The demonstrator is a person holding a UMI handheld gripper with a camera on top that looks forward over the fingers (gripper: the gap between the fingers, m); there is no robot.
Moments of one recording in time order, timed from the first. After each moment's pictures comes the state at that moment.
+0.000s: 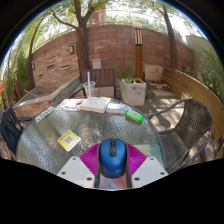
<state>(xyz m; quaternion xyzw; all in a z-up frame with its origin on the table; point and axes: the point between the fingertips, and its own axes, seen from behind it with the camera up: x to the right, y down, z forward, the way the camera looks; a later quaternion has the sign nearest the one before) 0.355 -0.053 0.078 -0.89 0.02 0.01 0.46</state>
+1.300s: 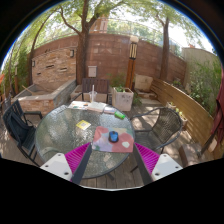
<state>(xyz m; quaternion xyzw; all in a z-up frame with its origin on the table) 0.333 -0.340 0.244 -0.87 0.01 -0.06 0.48</state>
